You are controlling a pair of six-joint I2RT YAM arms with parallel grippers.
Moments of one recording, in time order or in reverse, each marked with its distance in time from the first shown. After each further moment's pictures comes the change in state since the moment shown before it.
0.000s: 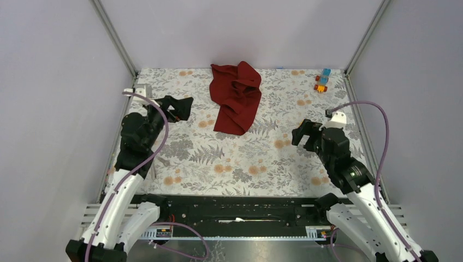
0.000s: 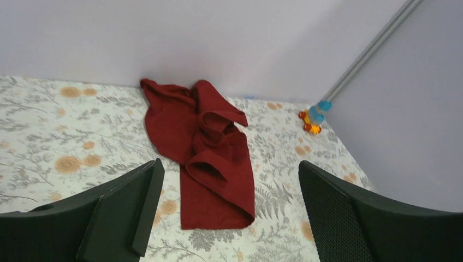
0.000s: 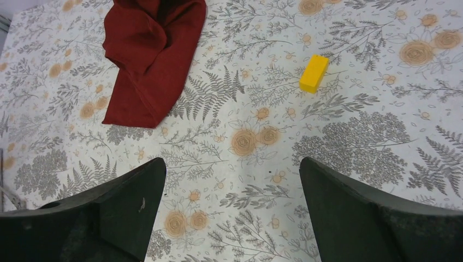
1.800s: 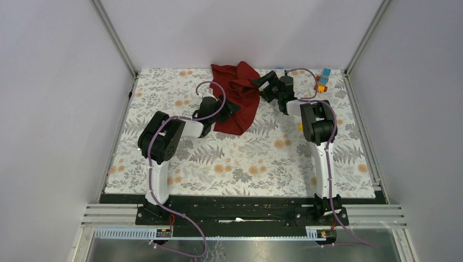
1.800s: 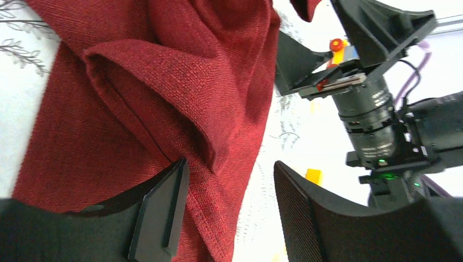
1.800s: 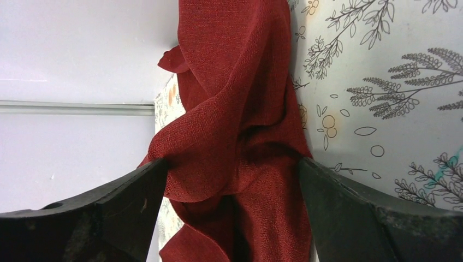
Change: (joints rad) left arm -0.234 1.306 0.285 0.530 0.009 -0.648; right arm -0.224 1.849 0.883 1.095 -0.619 0.645
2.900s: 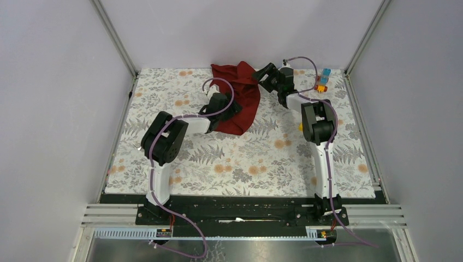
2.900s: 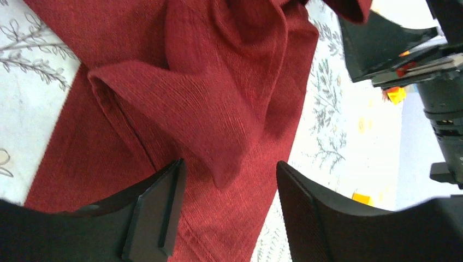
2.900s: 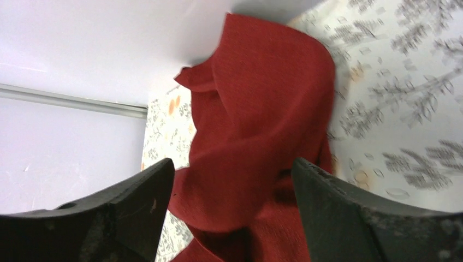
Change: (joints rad) left arm -0.070 -0.012 0.121 -0.253 -0.222 0.115; right arm 0.001 -0.002 0.113 -0.076 0.013 -0.164
